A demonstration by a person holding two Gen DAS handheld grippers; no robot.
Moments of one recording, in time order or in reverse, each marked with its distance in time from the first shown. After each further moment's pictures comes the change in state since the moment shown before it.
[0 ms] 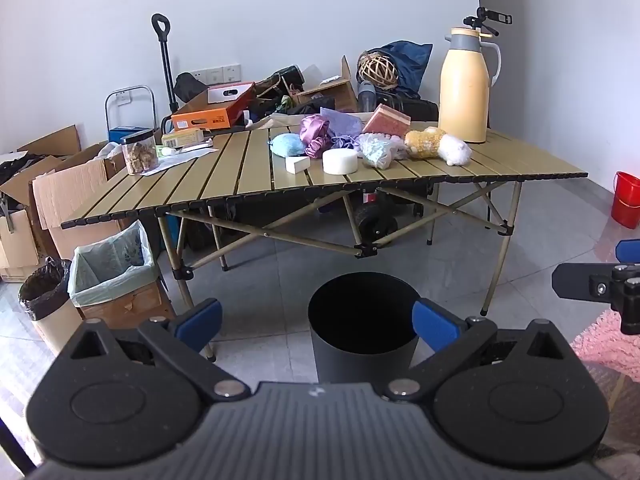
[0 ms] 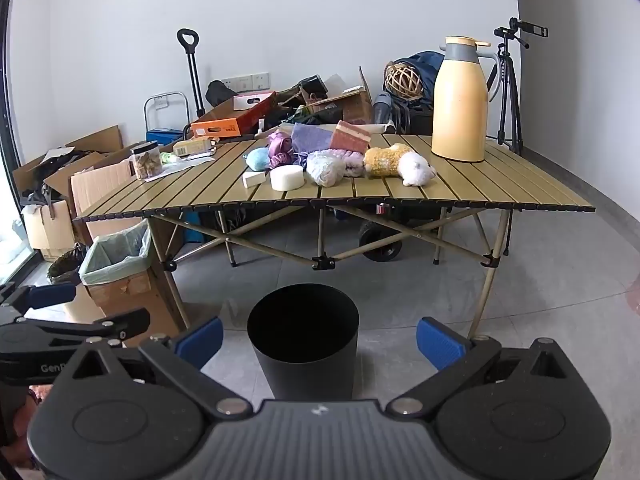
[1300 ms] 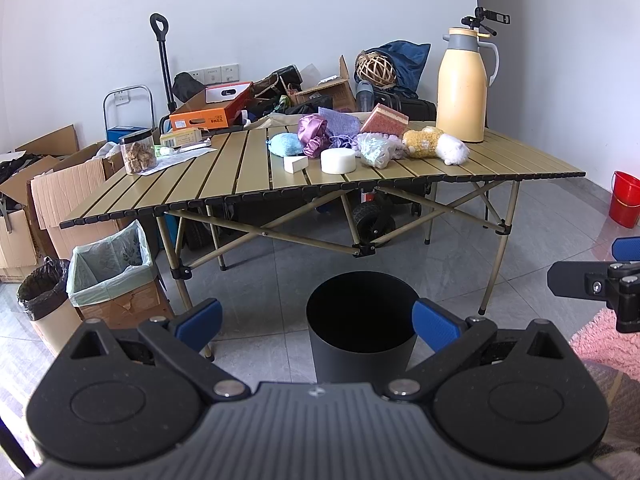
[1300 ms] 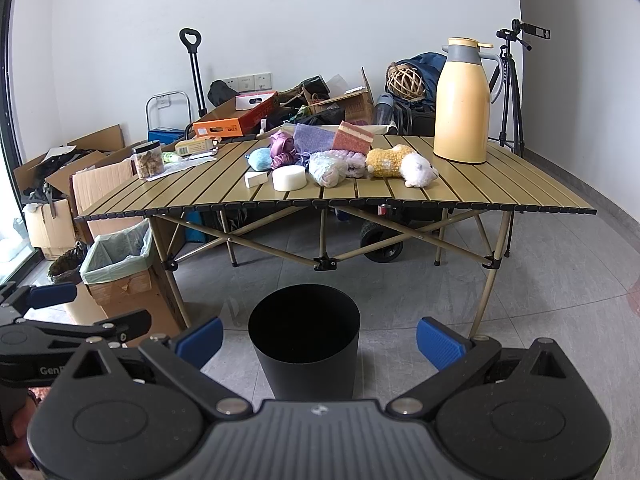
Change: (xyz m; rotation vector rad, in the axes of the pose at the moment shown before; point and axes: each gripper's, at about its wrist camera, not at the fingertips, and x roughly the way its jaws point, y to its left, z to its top) left arm 0.000 0.000 0.001 0.003 -0.002 0.002; right arm -0.001 0.003 -0.001 -0.006 -0.008 -0.001
